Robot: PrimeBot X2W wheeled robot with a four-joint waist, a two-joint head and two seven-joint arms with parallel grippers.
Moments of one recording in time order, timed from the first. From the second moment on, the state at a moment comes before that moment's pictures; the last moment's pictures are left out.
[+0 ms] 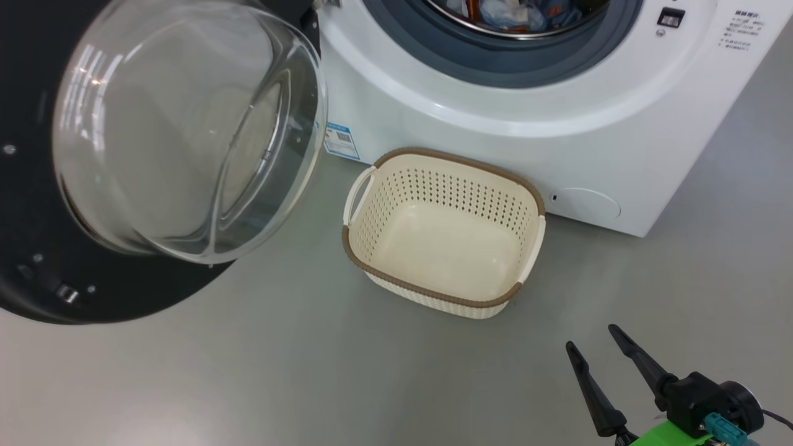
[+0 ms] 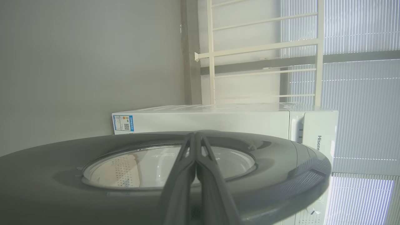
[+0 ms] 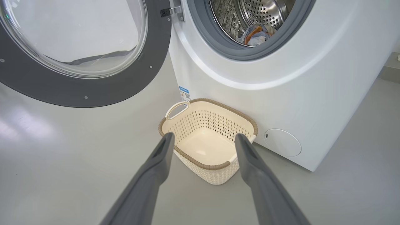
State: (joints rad) left arm -0.97 0.41 0.64 1.05 -1.17 -0.05 0.75; right arm 0.01 -0.22 0.15 0.15 0.18 0.13 -0.26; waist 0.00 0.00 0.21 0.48
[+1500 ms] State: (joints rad) left arm -0.60 0.04 0.47 0.23 -1.20 0.30 0.99; right arm 0.05 -0.06 0.13 0.17 0.19 0.13 -0.26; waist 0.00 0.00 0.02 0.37
